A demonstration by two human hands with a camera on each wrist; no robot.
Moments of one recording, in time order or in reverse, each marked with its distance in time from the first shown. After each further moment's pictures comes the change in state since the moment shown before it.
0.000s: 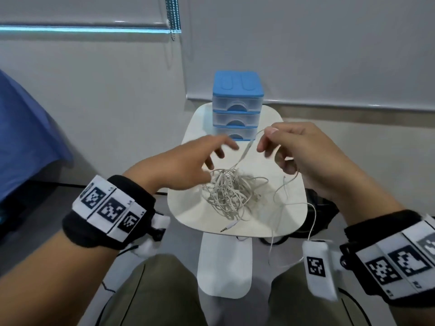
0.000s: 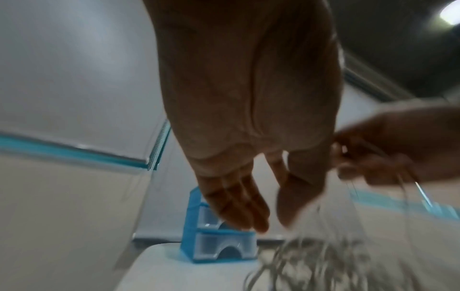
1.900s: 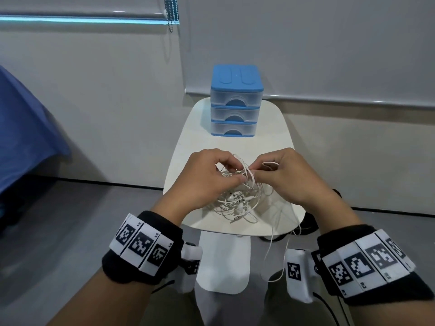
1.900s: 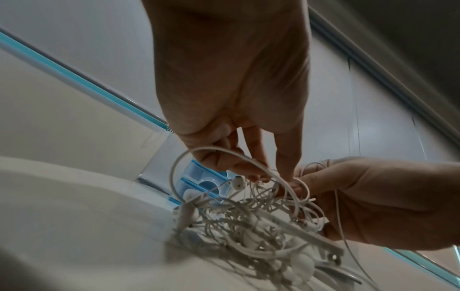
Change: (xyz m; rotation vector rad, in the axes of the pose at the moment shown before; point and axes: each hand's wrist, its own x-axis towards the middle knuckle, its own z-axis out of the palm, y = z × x) left_hand 0.009 0.017 0.068 -0.403 0.423 -0.104; right_hand 0.013 0.071 0.009 -0.239 -0.068 -0.011
